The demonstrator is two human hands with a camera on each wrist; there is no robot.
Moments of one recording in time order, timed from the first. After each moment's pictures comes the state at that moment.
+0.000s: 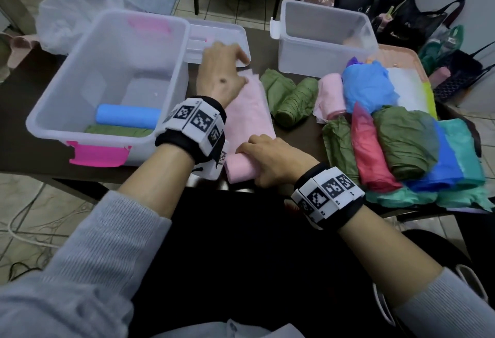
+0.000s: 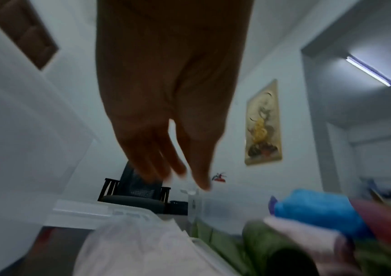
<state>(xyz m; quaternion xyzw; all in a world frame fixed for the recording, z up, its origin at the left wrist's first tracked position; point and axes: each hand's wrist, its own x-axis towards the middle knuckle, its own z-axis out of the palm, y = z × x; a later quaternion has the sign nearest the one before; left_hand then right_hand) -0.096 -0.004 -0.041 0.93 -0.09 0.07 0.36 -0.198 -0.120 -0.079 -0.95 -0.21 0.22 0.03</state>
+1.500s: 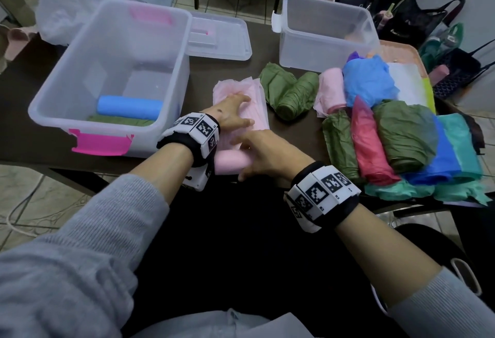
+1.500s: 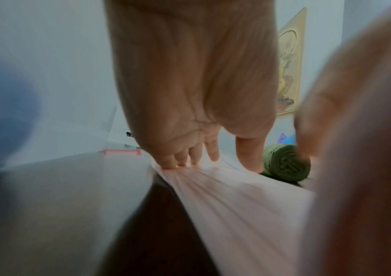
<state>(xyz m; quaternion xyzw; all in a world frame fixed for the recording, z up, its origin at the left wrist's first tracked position) -0.111 0.003 -0.102 0.92 -0.17 -0.24 0.26 -0.199 -0.116 -0.088 -0.95 -0.18 0.18 0.18</state>
